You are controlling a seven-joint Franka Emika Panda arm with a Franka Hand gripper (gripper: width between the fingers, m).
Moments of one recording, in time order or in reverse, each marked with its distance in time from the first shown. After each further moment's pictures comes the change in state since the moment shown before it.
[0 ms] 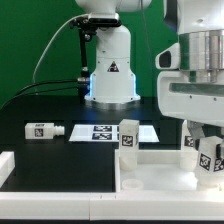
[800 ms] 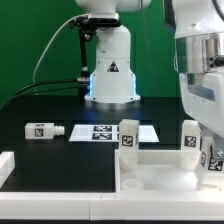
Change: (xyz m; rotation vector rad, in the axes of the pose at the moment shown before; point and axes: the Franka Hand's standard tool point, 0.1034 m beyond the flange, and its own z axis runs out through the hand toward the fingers) arm -0.008 0.004 0.000 0.012 -0.030 0.219
